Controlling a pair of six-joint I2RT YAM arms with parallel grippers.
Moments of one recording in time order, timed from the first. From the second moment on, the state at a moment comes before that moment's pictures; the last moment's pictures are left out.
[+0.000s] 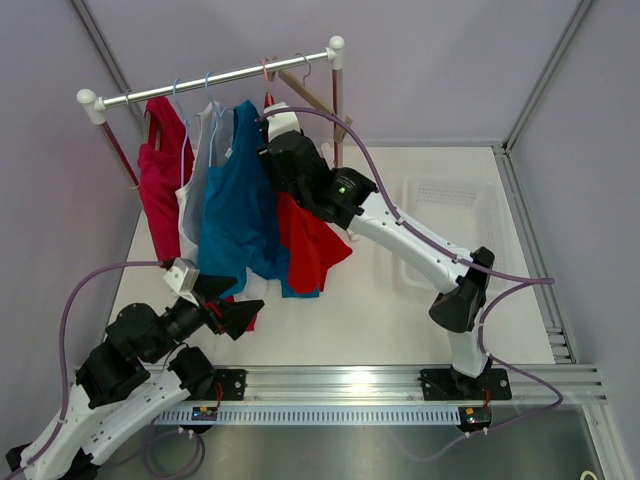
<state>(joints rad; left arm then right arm) -0.83 0.14 0.66 -0.60 -0.03 -0.34 0.98 1.97 2.20 -0.60 0.53 0.11</state>
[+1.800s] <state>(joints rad) -0.83 0.78 1.01 -0.26 -0.08 -0.67 1.26 1.16 1.02 0.16 0.76 0.13</state>
